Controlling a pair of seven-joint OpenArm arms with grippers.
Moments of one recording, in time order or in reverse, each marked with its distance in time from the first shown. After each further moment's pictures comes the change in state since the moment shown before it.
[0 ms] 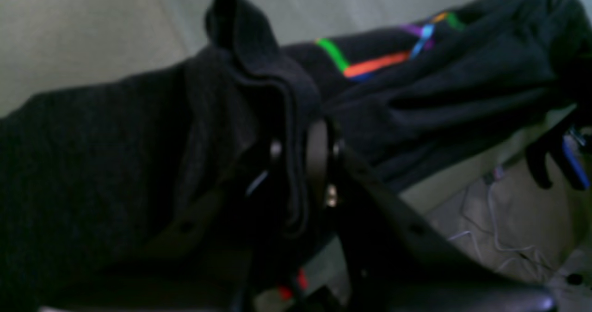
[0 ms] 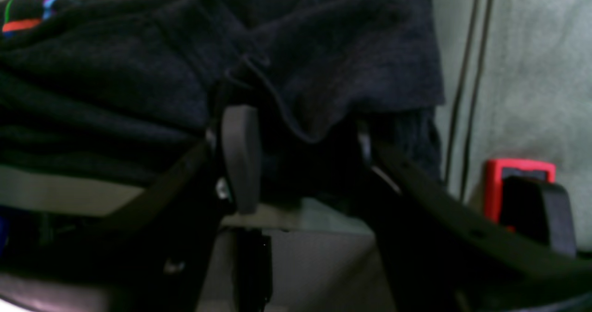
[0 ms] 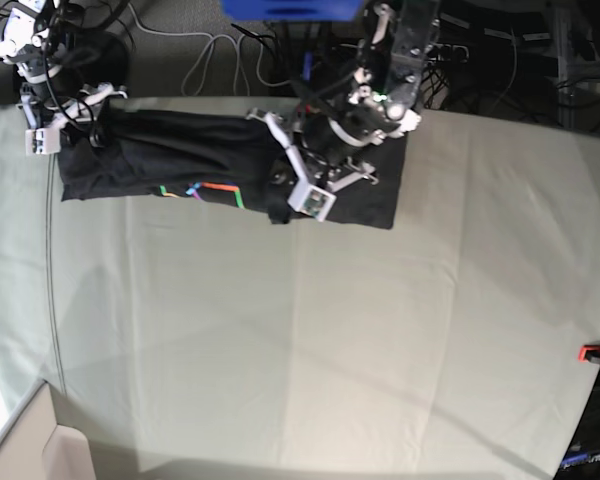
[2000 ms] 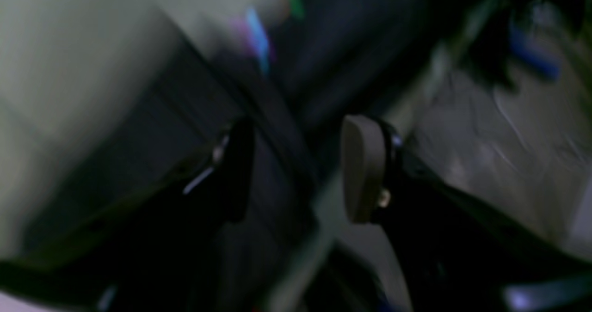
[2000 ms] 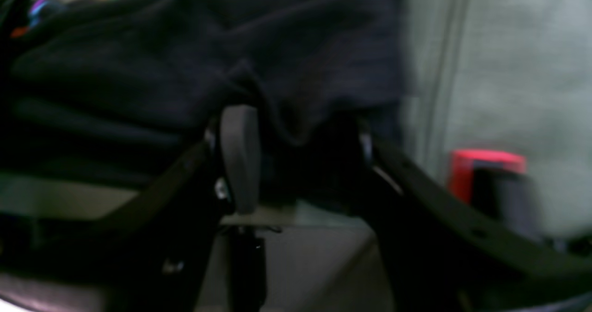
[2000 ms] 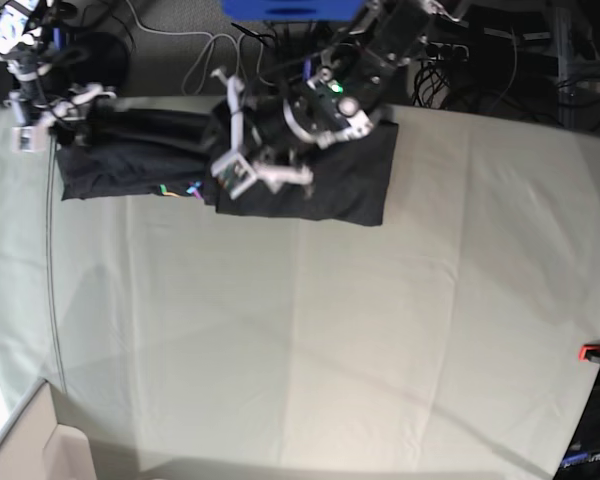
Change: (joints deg) left arm -6.4 -9.6 22.1 3.9 -0.7 -0.3 0.1; right arm 0.2 0.2 4.0 0.5 0.0 0.0 -0.1
